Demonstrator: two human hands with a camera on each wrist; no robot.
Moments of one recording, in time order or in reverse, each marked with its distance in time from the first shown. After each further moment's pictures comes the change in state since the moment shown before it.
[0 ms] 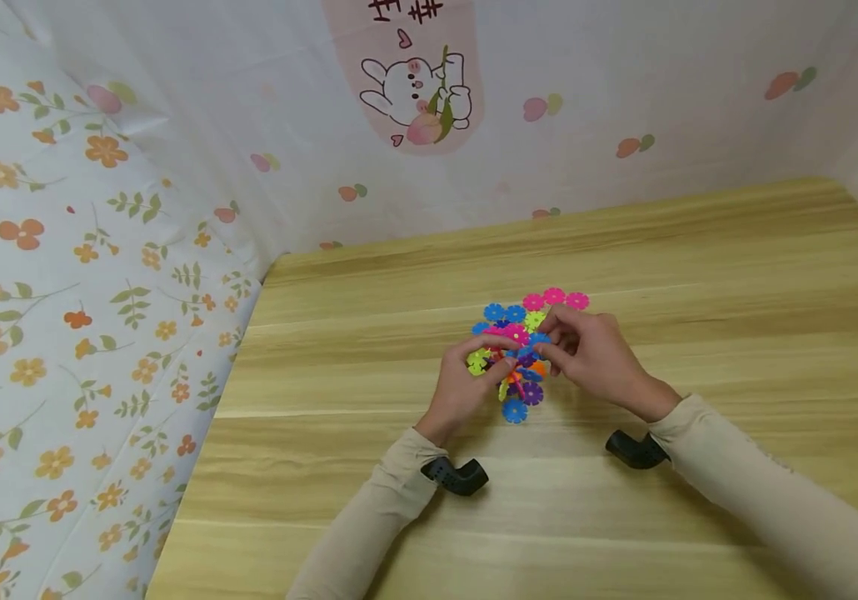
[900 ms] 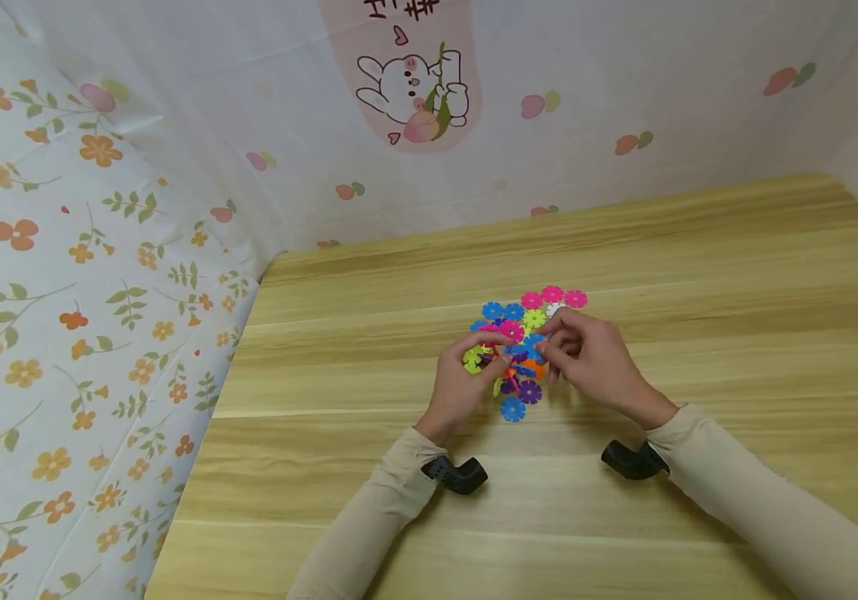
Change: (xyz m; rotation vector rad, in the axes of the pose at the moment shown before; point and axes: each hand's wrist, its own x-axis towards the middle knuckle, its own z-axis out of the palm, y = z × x) left_hand 0.001 -0.004 0.003 -0.003 0.061 0.000; right_hand -0.008 0.001 0.002 0.139 0.013 0.137
